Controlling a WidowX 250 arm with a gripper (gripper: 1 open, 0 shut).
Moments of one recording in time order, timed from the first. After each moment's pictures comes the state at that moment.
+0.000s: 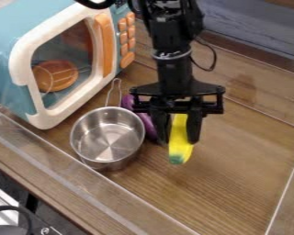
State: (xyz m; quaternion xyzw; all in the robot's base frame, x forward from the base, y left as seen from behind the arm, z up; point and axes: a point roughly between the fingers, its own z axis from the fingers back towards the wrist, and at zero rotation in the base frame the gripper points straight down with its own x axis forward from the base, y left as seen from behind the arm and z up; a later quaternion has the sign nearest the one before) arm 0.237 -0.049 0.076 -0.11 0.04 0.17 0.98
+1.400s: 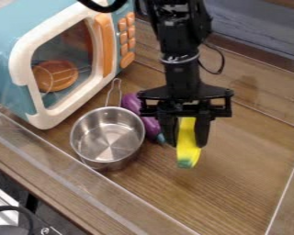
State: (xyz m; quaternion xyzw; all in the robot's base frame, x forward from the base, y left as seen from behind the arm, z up) arm 0.238 -0.057 0.074 -0.11 0.04 0.18 0.98
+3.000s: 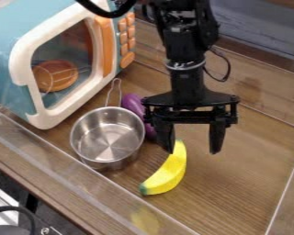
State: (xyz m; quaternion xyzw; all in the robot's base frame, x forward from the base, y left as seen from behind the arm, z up) arm 0.233 -0.065 0.072 -0.11 0.05 0.19 0.97
